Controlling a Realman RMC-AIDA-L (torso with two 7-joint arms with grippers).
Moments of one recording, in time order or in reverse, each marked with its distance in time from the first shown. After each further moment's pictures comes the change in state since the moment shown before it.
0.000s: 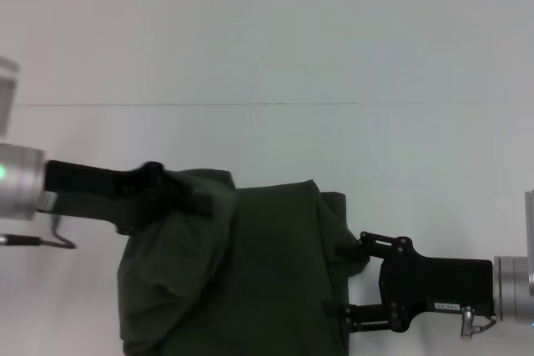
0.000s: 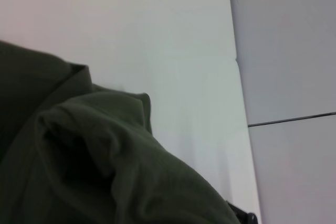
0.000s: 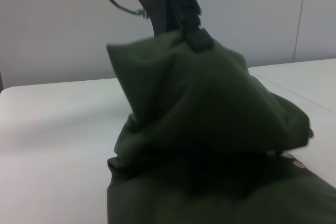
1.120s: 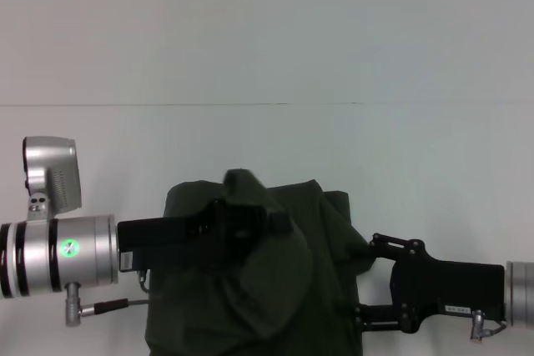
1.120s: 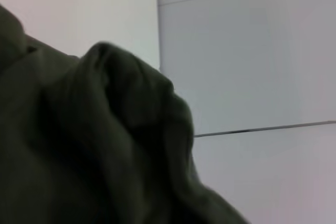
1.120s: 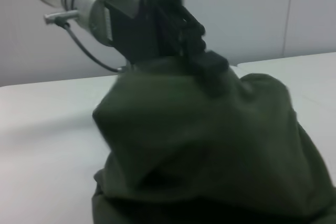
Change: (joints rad) left arm 0.082 -0.107 -0.004 -0.314 -0.231 -0.163 0.240; right arm -0.032 -0.003 0.001 -0.008 0.019 0.006 0.000
